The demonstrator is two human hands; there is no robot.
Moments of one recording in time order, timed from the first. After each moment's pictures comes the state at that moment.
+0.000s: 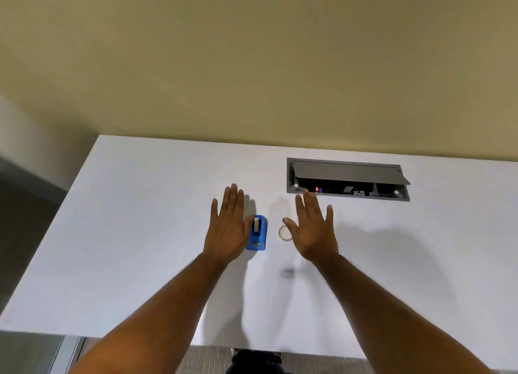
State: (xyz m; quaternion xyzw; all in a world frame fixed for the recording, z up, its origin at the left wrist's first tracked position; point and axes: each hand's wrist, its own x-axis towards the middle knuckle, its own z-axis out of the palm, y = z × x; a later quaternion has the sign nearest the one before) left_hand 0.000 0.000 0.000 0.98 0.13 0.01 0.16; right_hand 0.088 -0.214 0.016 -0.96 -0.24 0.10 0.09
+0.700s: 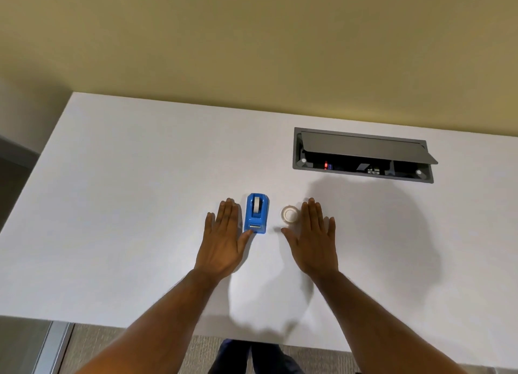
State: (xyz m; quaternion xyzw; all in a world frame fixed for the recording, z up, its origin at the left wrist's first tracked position) left_hand -0.051 -0.016 -0.085 0.96 0.15 -0.09 0.21; right_hand 0.053 -0.229 -0.073 -0.97 -0.19 0.11 0.09
